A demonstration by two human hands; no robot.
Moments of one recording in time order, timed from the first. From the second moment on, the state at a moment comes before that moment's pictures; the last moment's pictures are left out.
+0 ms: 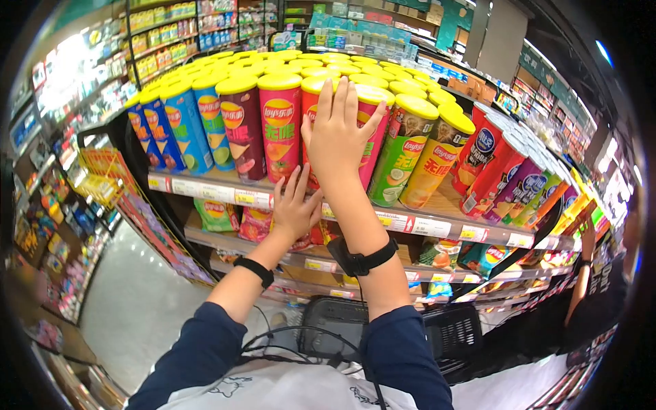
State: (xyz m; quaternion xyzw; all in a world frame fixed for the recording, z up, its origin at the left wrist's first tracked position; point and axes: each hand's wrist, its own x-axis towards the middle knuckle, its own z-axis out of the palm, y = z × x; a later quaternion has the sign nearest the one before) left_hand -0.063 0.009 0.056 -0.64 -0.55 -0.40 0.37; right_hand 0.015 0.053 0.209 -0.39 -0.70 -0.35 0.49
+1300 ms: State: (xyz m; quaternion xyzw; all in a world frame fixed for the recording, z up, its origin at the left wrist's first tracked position) left_hand -0.072 0.032 0.032 -0.68 -0.55 -0.40 0.29; right_hand 0.003 0.009 0.215 -0.28 -0.77 -0.17 0.54
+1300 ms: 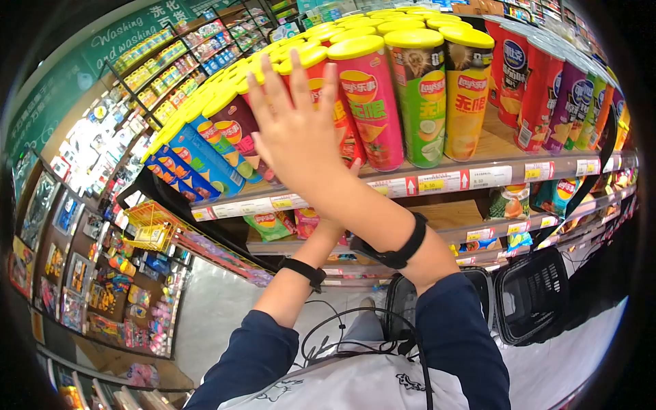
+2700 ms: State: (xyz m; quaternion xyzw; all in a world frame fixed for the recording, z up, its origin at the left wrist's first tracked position) left_hand -0.015 -0.054 0.097 -0.74 -0.52 -0.26 0.33; right_hand 0.216 -0.111 0.184 0.04 -0.32 0.42 0.85
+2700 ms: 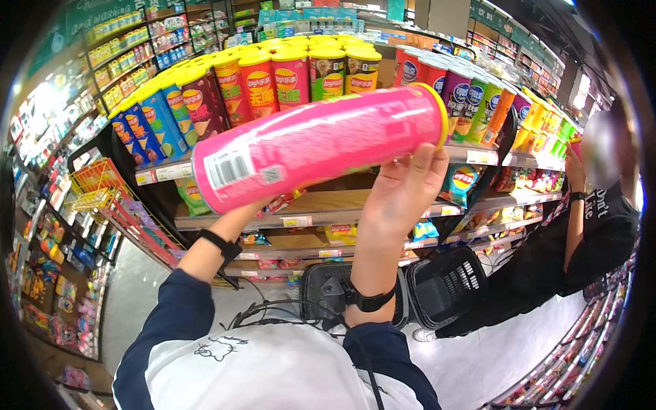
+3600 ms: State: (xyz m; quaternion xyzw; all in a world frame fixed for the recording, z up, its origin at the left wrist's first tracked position) left_hand 0.033 -0.176 0.195 -0.71 -0.14 -0.69 0.05; right_hand 0.200 -0.068 0.081 -0.09 -0.16 0.76 0.62
